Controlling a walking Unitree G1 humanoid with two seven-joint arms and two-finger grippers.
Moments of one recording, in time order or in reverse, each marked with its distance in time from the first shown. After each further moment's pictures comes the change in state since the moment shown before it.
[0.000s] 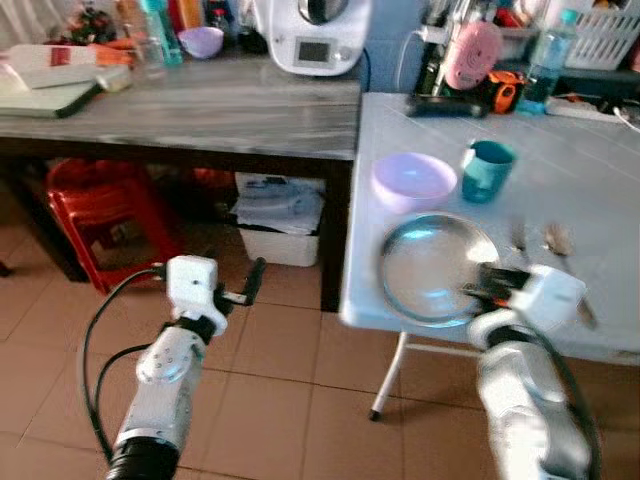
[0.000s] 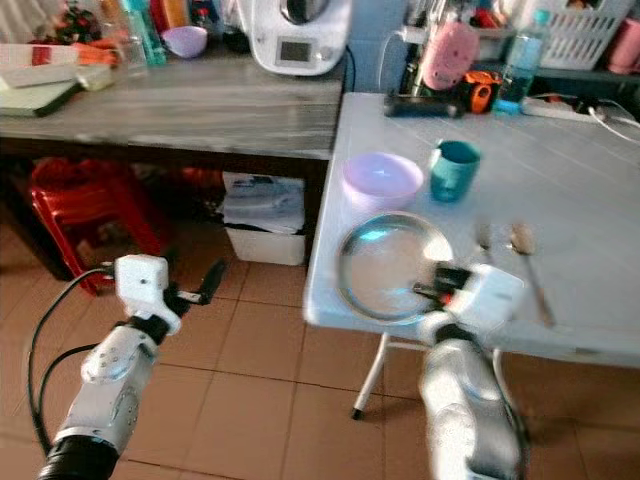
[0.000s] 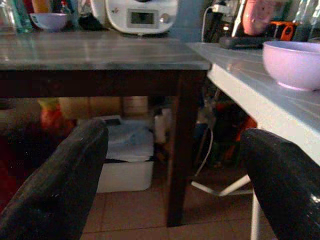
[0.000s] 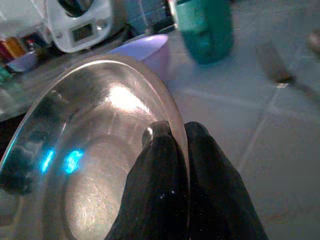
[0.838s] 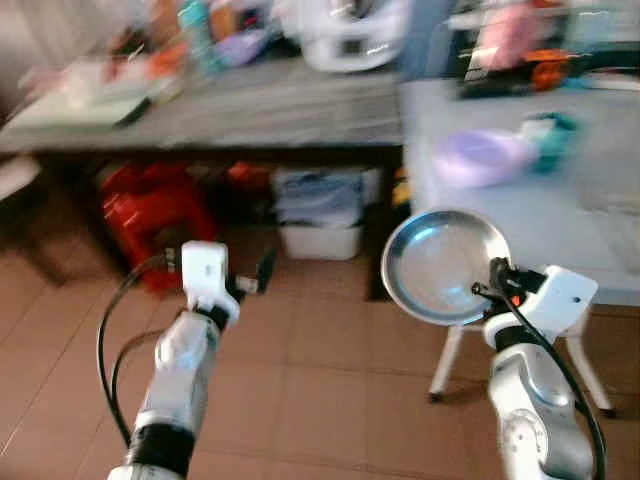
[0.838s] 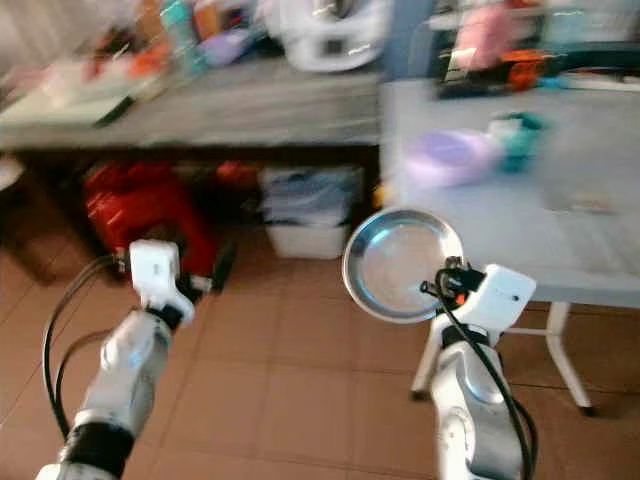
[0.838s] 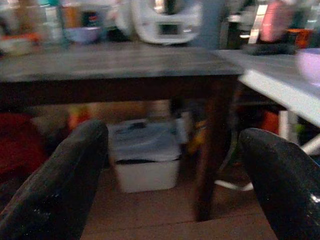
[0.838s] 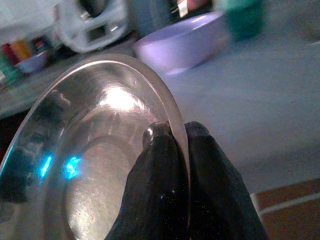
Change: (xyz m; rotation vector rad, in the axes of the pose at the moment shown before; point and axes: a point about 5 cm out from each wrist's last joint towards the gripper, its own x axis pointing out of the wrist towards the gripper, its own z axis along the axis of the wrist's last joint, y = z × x) left arm 0.017 -0.009 0.010 -0.020 -0.036 0.008; right arm -0.002 -0.008 0.006 -0.048 -0.074 -0.053
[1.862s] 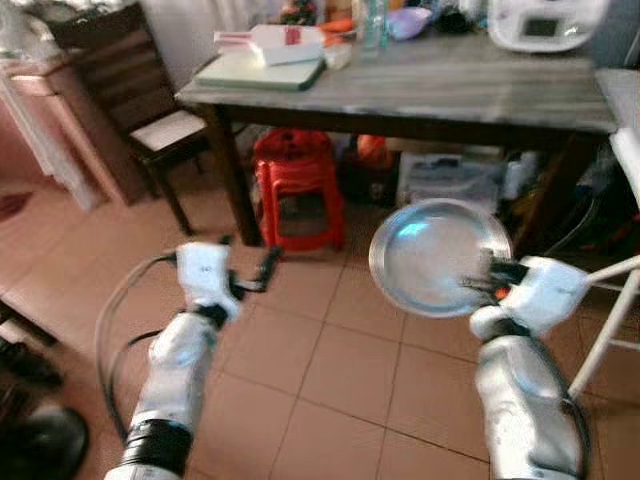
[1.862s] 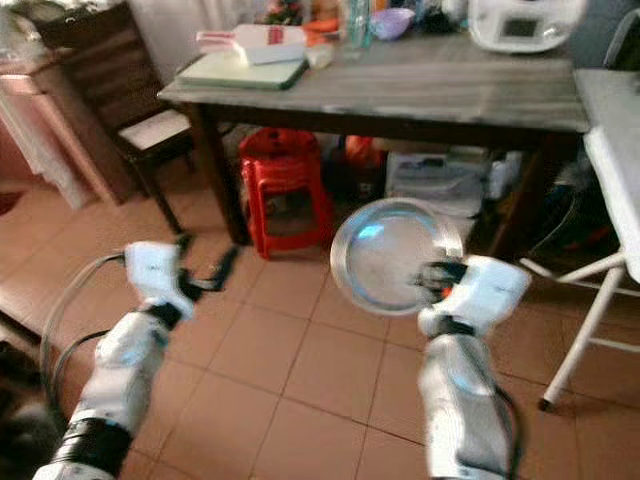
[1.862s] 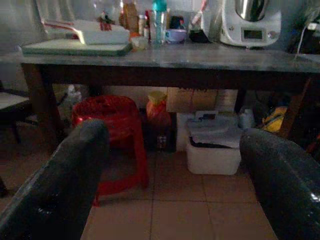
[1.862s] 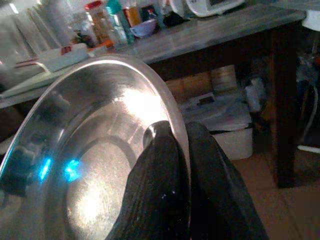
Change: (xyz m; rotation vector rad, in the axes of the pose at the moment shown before) left arm -0.001 -0.002 0.000 -0.049 -0.014 -0.072; right arm 0.004 0.009 0.002 -0.049 -0.029 0.020
